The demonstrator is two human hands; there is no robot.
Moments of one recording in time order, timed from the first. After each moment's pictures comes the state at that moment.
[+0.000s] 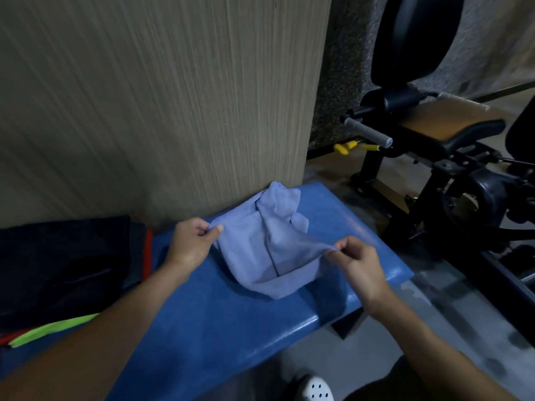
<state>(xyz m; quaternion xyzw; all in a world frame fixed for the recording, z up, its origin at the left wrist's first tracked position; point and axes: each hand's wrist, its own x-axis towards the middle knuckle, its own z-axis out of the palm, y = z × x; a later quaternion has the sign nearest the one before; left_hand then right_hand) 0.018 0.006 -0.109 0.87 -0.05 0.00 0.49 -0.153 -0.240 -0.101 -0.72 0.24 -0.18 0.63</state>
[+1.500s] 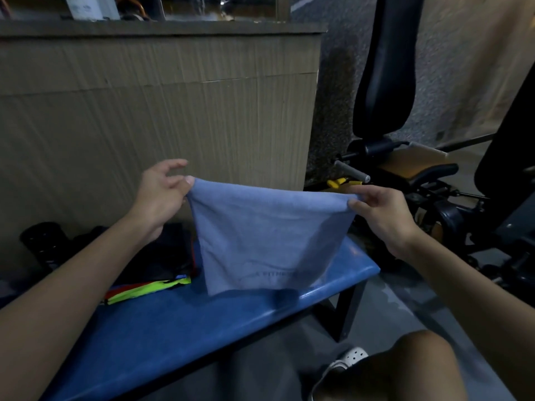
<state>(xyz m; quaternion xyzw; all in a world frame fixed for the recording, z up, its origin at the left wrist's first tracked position) -0.099 0.102 0.115 0.76 -0.15 0.11 0.62 -0.255 -0.220 0.086 -0.76 0.16 -0.27 0.56</state>
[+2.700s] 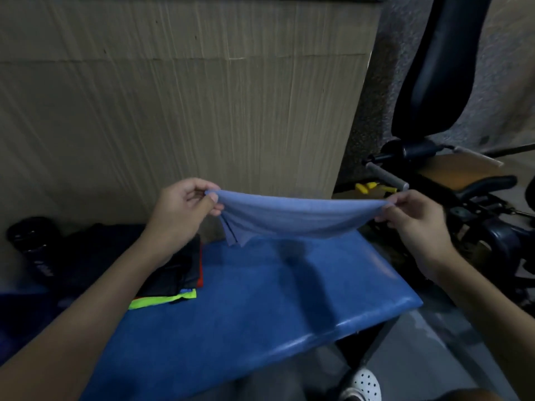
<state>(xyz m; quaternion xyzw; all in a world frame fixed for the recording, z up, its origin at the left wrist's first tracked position) -0.061 0.094 0.072 0.76 -0.20 0.08 0.62 -0.173 -0.243 0.054 -0.76 0.10 -0.32 0.55</state>
